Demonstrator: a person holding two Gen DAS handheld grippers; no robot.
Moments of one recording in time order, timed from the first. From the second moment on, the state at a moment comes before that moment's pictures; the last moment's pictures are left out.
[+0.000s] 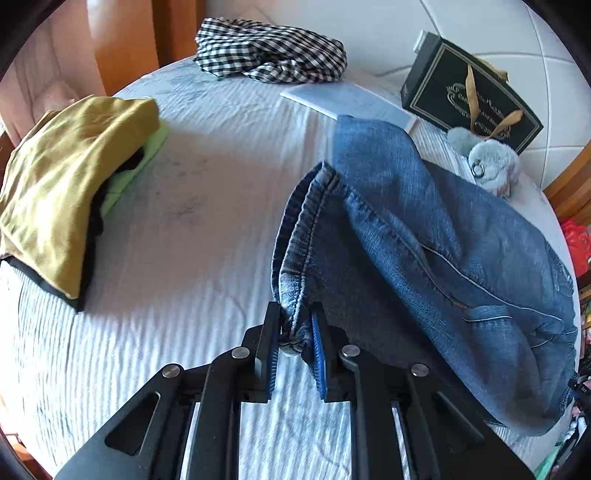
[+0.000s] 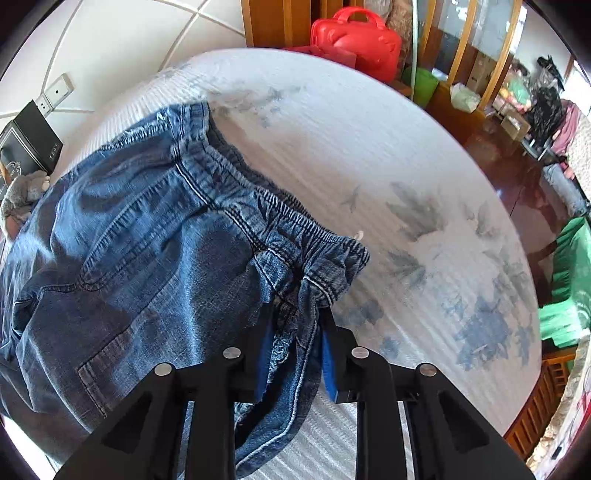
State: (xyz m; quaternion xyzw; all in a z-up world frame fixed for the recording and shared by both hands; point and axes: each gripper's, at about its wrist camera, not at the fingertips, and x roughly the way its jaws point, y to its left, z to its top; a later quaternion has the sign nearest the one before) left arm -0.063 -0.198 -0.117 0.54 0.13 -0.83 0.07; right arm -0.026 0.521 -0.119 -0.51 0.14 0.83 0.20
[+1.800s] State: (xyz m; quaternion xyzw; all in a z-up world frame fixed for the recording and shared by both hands) left arm -0.230 -0.144 -0.163 0.54 0.07 -0.83 0.06; right arm -0.164 0.537 -0.128 -0.53 0.12 0.83 0.12
